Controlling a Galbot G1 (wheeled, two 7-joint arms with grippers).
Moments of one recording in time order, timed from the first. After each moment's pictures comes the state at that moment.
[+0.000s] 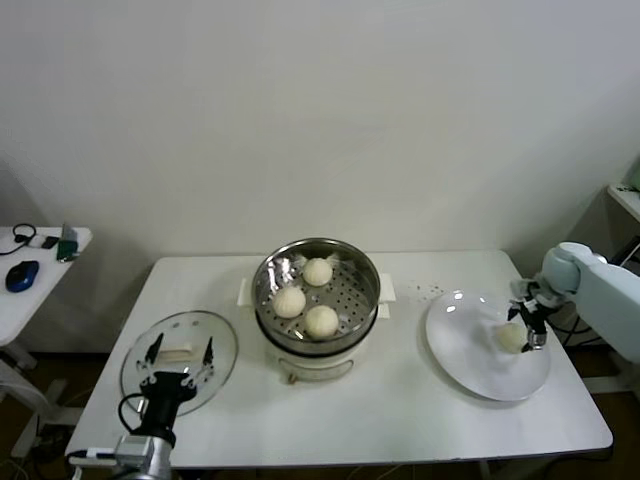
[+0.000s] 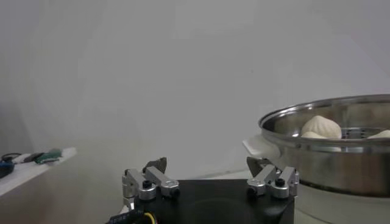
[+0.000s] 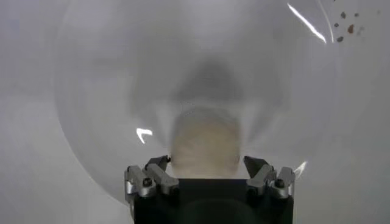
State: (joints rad) left arm 1.67 -1.39 -0.61 -2.10 -0.01 0.02 -0.06; right arm 0.03 0.74 -0.88 0.79 -0.16 0.03 -1.13
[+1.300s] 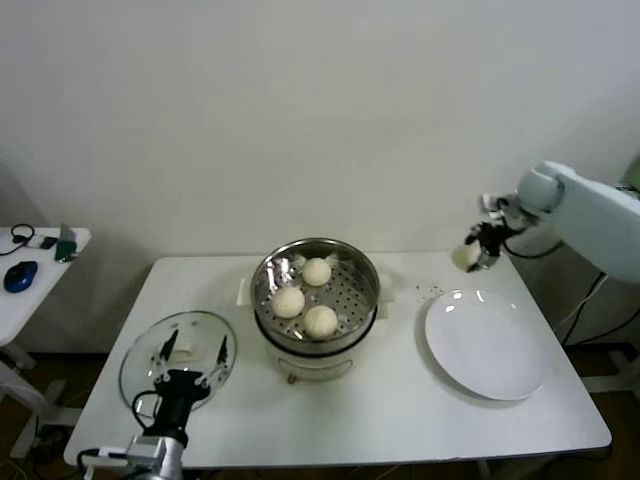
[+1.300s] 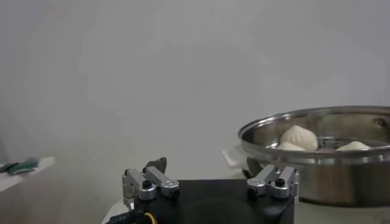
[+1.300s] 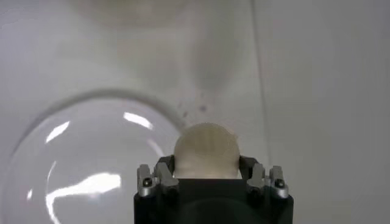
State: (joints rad) left arm 1.67 -1.39 -0.56 -2.13 0.00 0.01 -0.05; right arm 0.55 0.87 -1.29 0.88 0.40 -0.16 -1.07
